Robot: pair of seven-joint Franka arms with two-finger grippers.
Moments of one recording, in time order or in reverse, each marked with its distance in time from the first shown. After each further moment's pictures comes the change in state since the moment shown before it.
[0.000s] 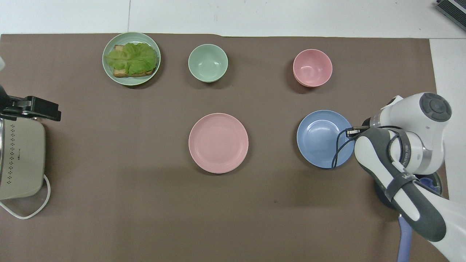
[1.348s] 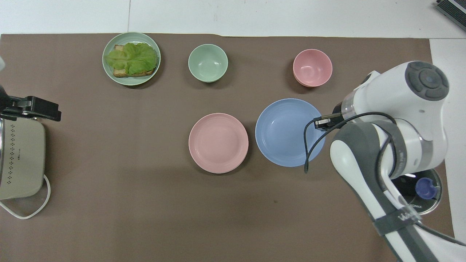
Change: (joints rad) left arm 0.000 0.000 0.000 0.000 0.000 0.000 0.000; right arm 0.232 -0.110 0.040 0.224 0.027 -0.282 0.179
